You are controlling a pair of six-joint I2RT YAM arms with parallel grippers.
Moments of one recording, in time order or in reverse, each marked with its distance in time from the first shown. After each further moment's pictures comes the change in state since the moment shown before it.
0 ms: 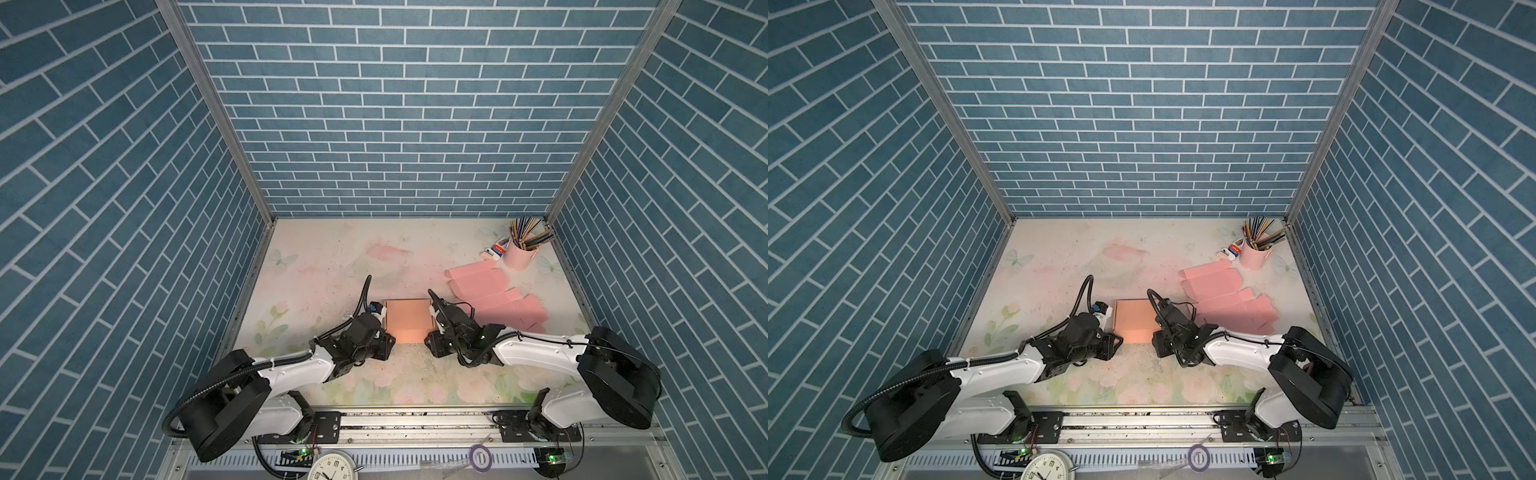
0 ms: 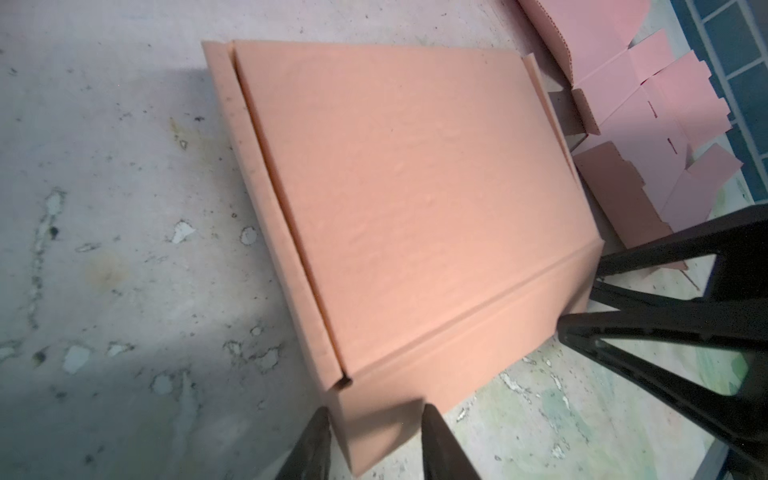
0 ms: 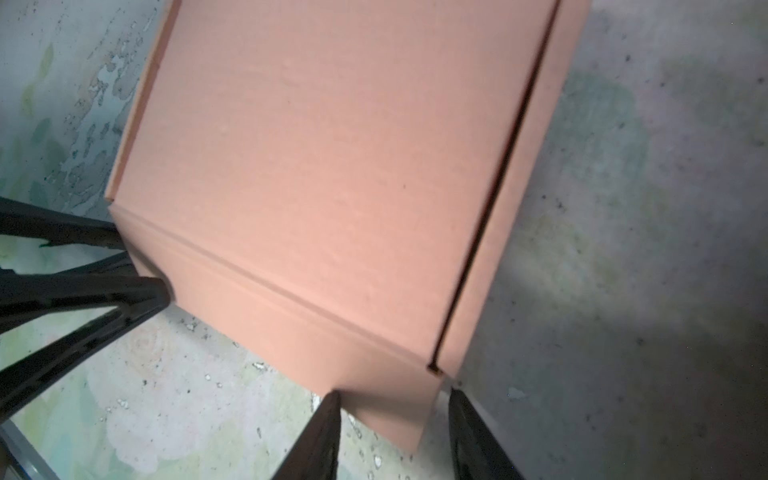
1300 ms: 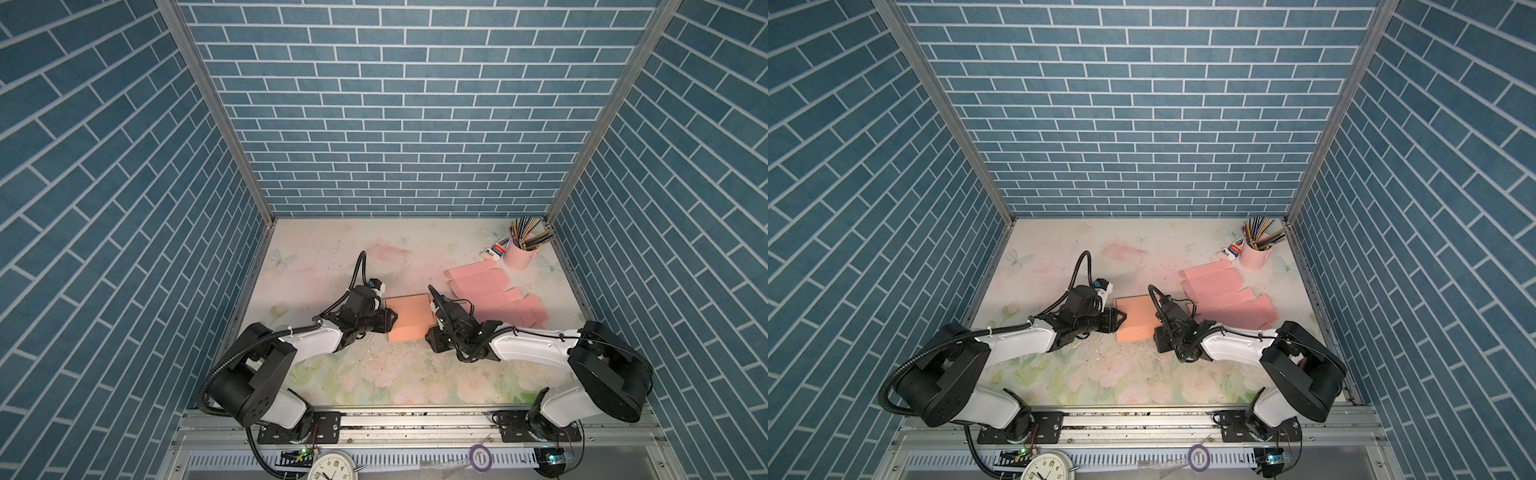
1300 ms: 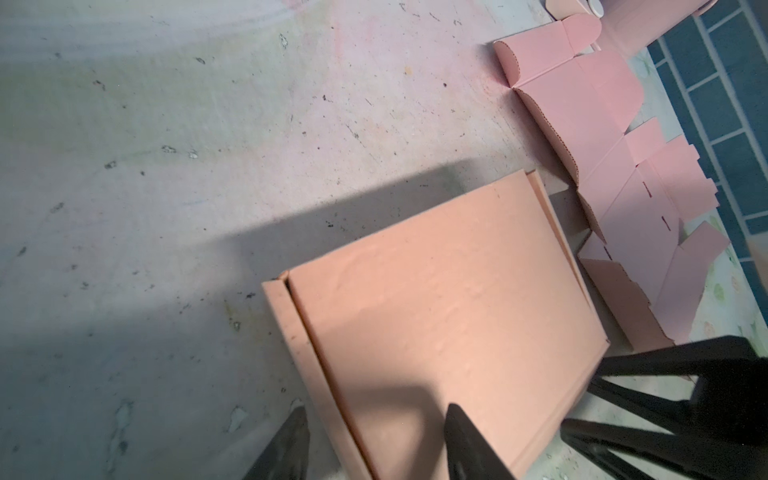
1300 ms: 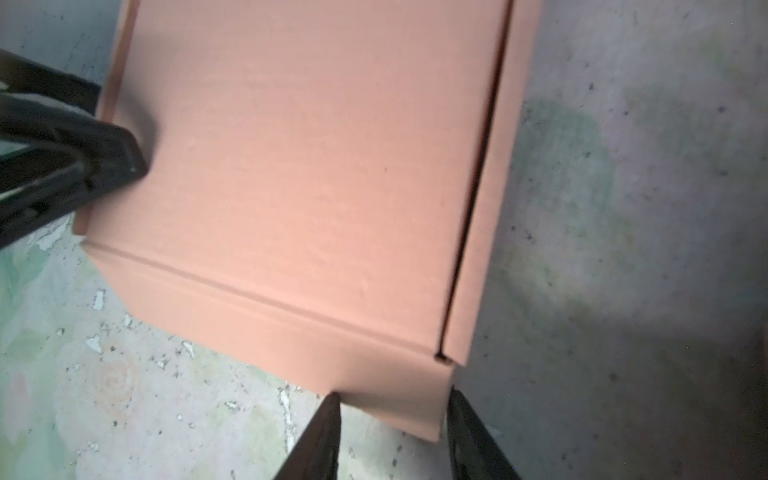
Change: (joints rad) left arm 0.211 0.212 0.177 0.053 0.156 0.128; right arm -0.048 0.056 0.021 0.025 0.013 -0.008
